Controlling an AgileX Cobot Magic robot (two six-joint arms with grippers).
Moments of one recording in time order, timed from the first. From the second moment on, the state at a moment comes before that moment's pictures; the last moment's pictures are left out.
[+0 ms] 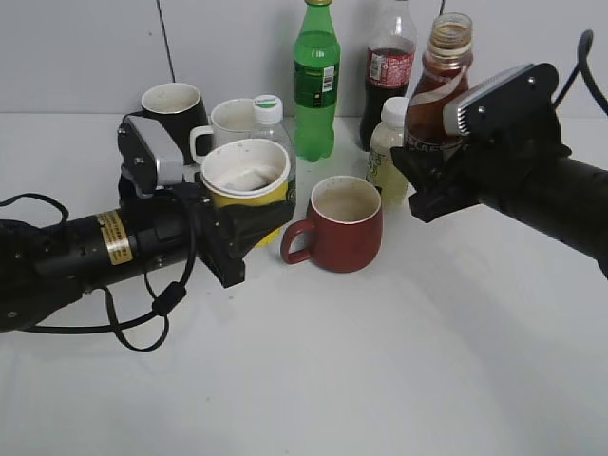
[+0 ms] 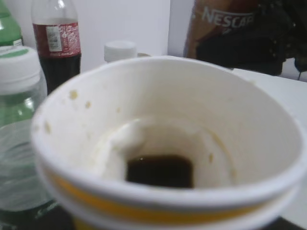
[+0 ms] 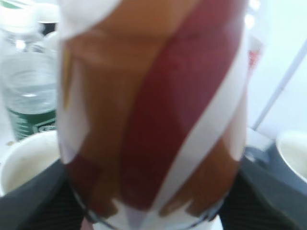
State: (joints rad) left arm -0.42 1.98 -0.65 0.68 -1.20 -0.25; right arm 0.38 1.70 -0.57 -0.15 -0.83 -0.15
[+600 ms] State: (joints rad) left arm -0.48 1.98 -0.71 0.71 -1.20 -0.32; right arm 0.46 1.70 -0.74 -0.20 -0.64 -0.59
